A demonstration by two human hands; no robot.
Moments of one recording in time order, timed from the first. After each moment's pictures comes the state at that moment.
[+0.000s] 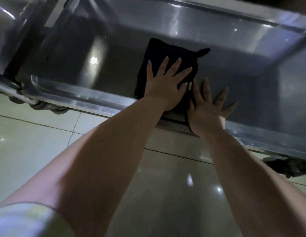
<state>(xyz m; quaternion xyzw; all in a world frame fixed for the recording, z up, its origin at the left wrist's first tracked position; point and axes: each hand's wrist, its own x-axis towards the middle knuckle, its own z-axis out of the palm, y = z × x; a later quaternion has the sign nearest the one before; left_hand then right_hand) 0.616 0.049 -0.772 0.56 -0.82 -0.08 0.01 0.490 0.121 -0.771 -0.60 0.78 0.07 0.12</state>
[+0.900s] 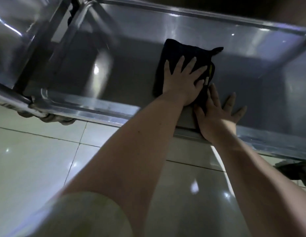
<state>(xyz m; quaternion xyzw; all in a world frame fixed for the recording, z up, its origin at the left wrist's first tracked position) 0.590 0.015 -0.764 0.54 -0.84 -0.11 -0.02 0.482 0.117 -0.775 -0.59 0.80 0.03 0.12</state>
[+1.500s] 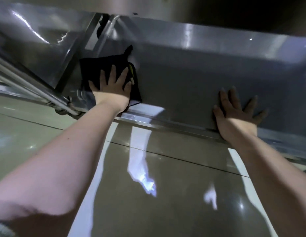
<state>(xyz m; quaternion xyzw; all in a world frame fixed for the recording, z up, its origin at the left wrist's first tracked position) 0.819 0.032 -0.759 0.77 -0.63 -0.09 -0.03 0.491 0.113 -0.775 -0.58 0.81 0.02 0.12</state>
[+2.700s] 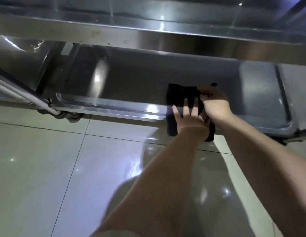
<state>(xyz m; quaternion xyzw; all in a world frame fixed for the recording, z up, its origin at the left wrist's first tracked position) 0.512 0.184 -0.733 0.55 -0.80 -0.20 -0.13 0.431 0.152 -0.710 -0.44 0.74 -0.38 0.33</state>
